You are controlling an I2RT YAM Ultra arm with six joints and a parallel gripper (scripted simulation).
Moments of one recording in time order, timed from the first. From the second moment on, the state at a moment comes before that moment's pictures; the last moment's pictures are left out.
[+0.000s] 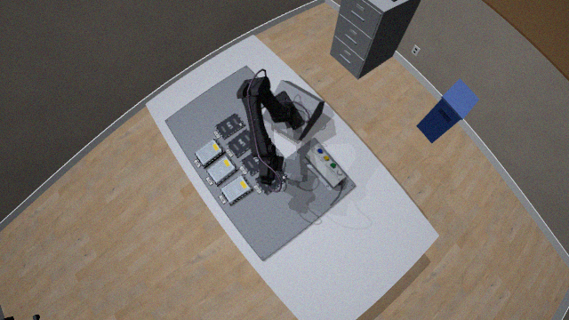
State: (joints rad) arm 1.11 1.01 0.87 -0.88 0.33 0.10
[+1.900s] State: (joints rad) arm 1.90 1.54 0.95 -0.90 0.65 0.28
